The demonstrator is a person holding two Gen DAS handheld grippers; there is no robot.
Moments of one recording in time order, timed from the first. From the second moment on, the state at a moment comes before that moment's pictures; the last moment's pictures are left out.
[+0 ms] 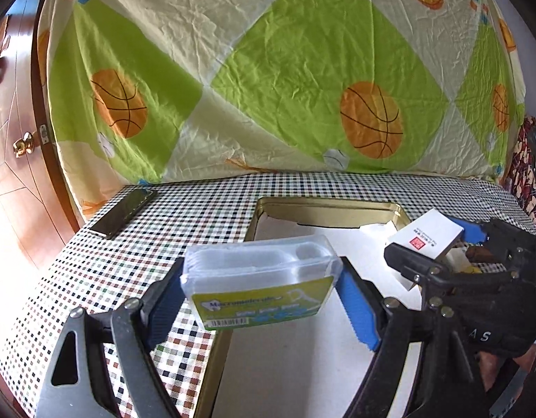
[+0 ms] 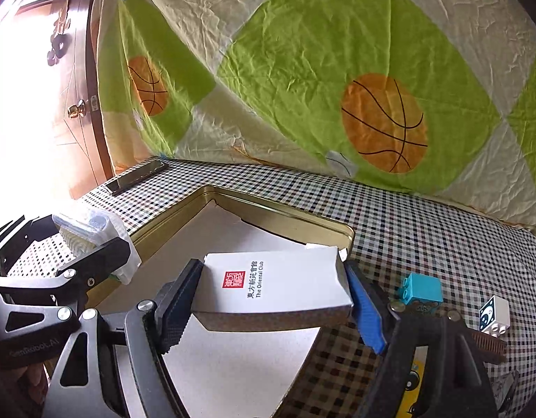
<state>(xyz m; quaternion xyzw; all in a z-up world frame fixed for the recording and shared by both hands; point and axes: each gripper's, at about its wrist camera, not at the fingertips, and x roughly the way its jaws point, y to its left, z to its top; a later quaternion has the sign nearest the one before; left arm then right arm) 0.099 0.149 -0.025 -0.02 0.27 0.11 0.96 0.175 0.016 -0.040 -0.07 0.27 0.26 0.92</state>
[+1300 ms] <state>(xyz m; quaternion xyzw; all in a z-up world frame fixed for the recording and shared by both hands) 0.067 -0.056 -0.058 0.03 0.28 -0.06 0.96 0.079 -0.220 -0.074 0.01 0.31 0.05 0.95</state>
